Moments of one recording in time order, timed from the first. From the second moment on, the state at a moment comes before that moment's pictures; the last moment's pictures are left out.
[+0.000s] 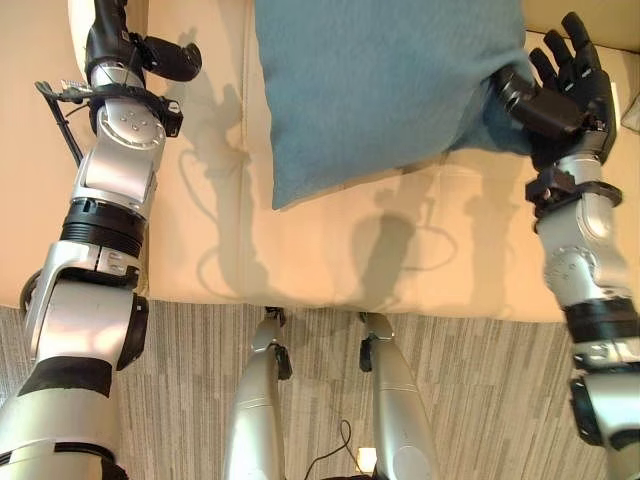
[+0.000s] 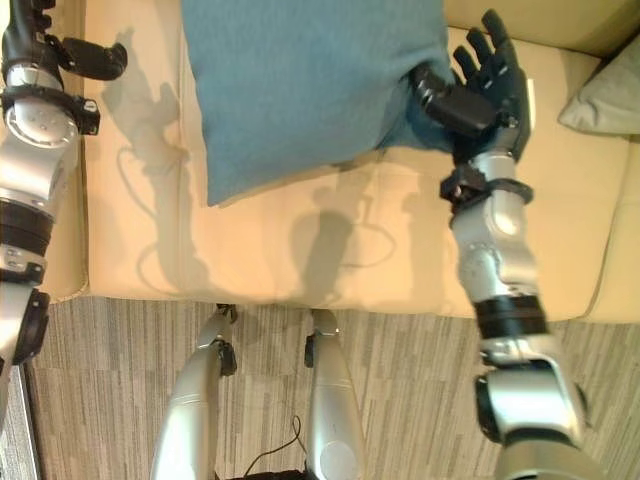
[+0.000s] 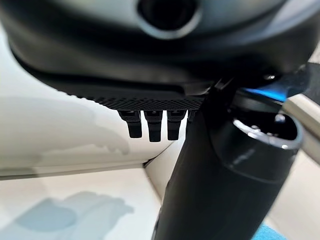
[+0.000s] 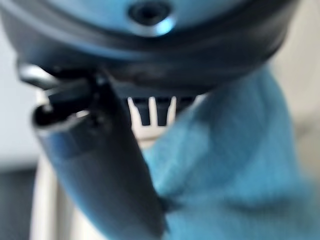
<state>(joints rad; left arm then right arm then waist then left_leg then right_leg) -1.19 0.67 -0.20 0.74 -0.06 0.16 0.34 -0.68 -0.87 0.06 0.33 0.55 -0.07 -0.11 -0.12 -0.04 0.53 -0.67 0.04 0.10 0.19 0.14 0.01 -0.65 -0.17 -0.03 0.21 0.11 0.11</state>
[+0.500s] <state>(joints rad) -1.10 0.66 -0.17 0.74 -0.04 0.18 0.33 -0.79 -0.86 -0.12 0.44 0.49 -0.09 -0.27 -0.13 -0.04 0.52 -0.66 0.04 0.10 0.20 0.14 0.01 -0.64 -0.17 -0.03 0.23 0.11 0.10</state>
